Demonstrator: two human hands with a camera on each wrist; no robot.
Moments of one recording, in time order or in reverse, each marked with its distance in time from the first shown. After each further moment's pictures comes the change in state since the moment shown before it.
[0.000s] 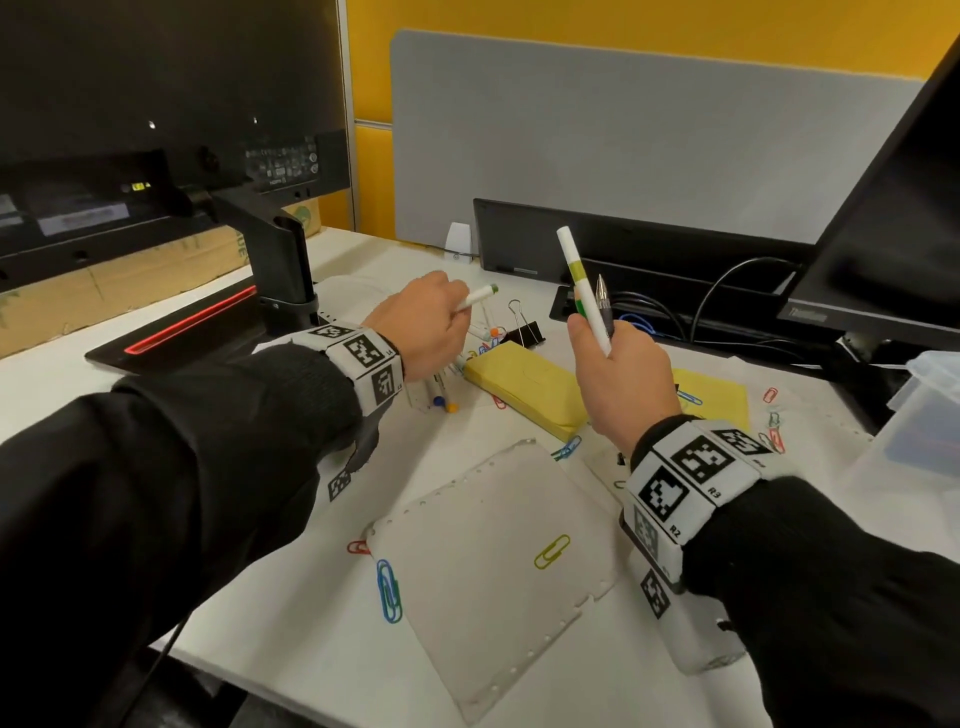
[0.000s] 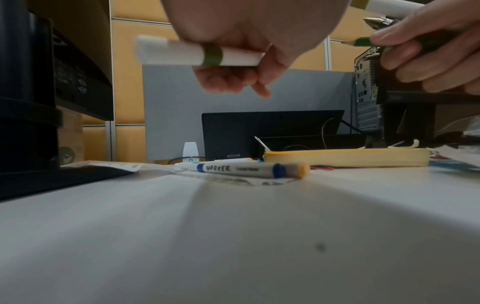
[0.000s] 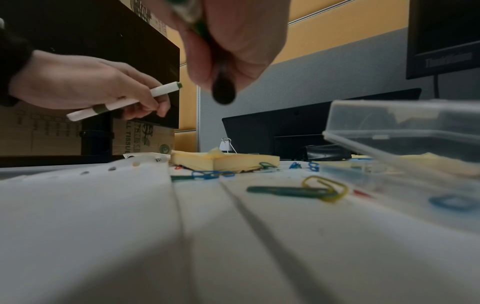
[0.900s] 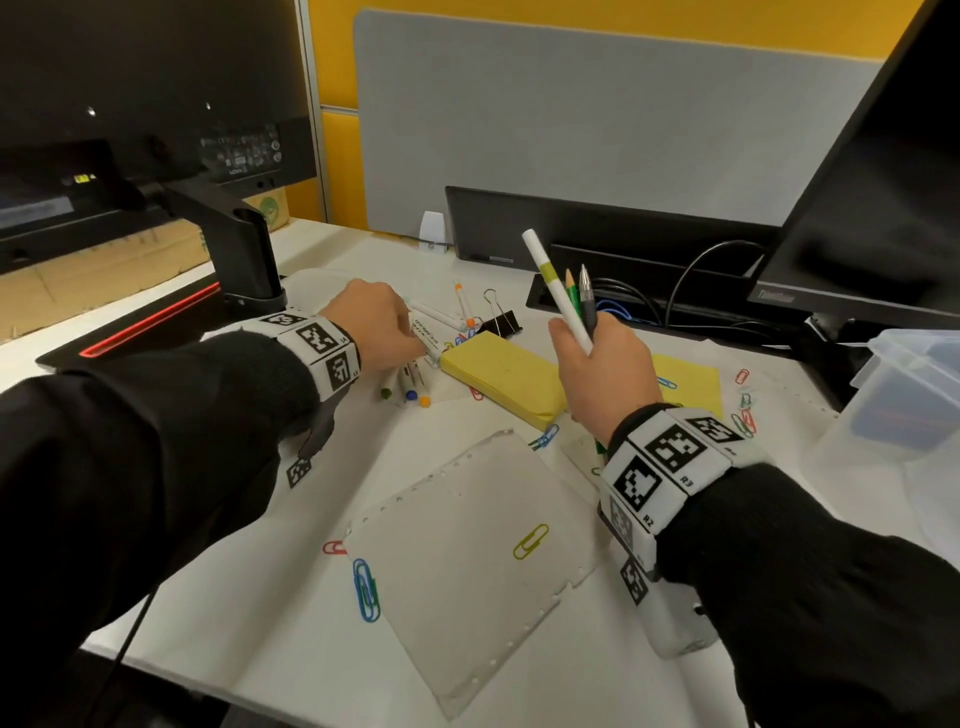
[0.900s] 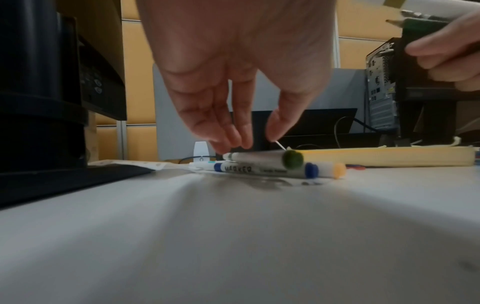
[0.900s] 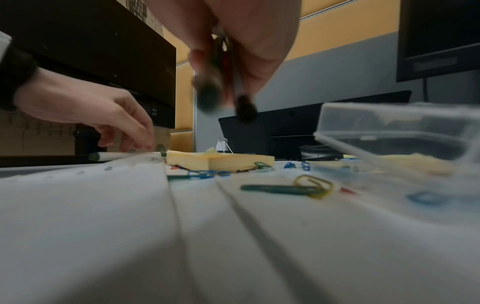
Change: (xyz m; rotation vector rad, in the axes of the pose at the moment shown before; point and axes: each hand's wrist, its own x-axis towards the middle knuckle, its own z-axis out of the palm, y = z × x) left_hand 0.013 -0.025 0.009 0.085 -0.149 -0.234; right_hand -0.003 0.005 -0.005 -0.088 -0.013 0.014
